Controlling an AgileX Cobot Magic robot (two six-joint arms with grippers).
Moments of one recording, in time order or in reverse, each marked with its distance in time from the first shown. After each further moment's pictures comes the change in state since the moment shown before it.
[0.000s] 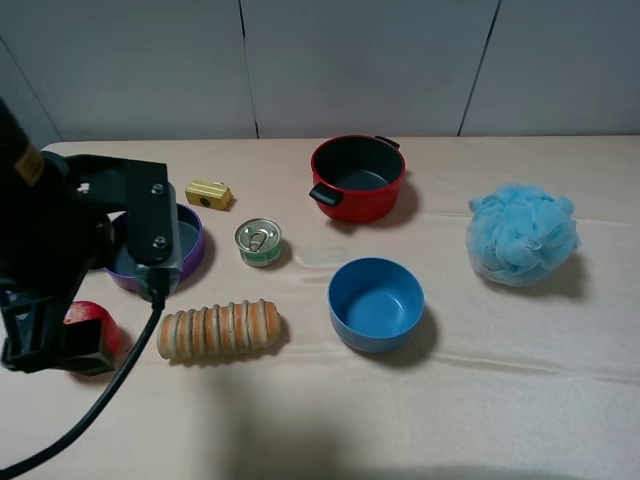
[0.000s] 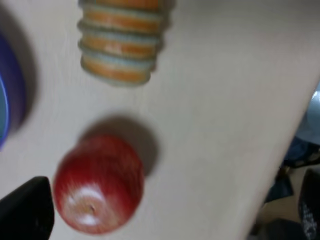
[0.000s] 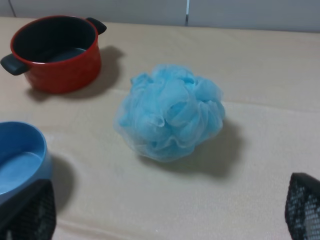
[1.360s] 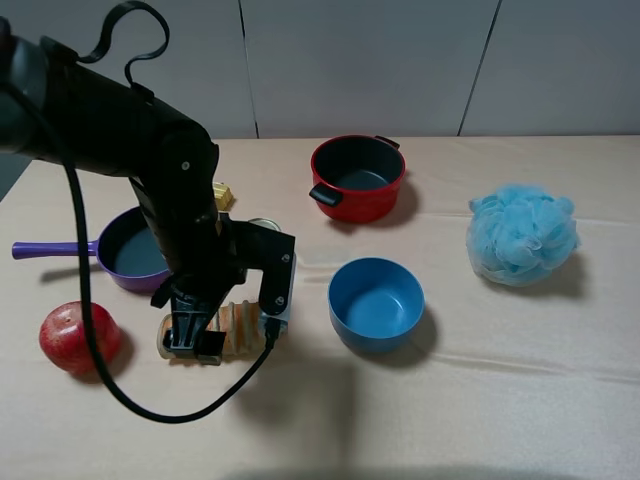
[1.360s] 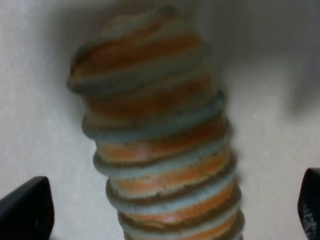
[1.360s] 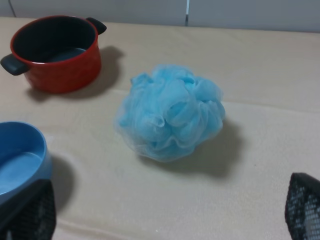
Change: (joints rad) left arm -0.023 0.500 -0.108 -0.033 -0.364 0.297; right arm 0.000 0.000 0.000 0.000 0.000 0.000
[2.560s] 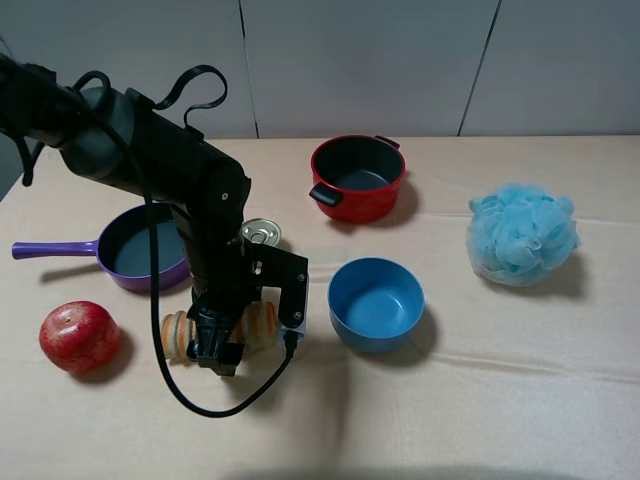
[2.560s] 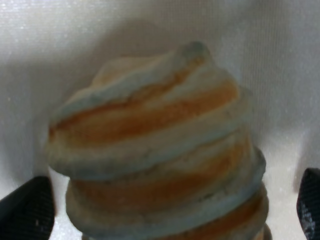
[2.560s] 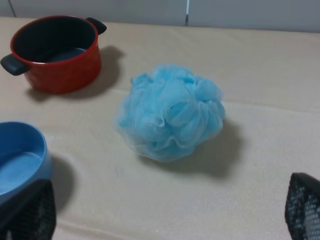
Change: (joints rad) left arm 0.000 0.150 -0.045 -0.018 -0.044 0.000; right arm 0.000 0.000 0.000 0.000 0.000 0.000
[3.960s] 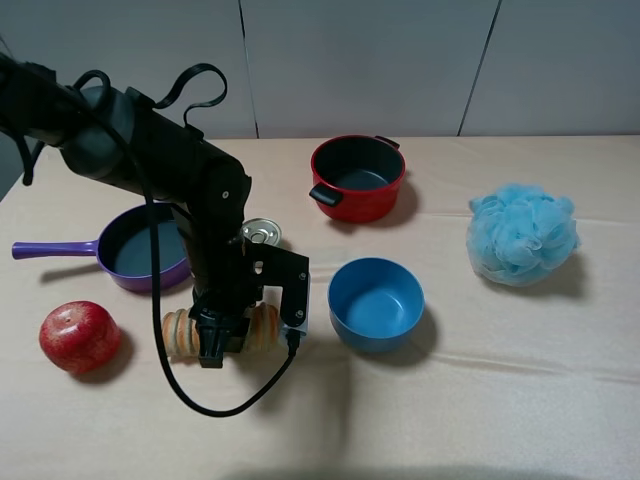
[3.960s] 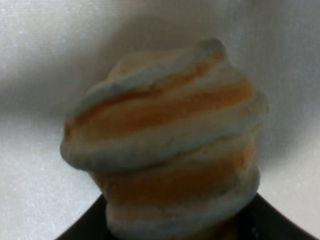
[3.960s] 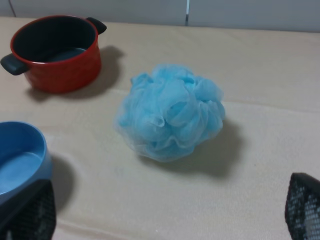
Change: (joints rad) left arm 0.000 -0.003 -0.003 -0.014 0.008 -0.001; right arm 0.000 0.000 0.000 0.000 0.000 0.000
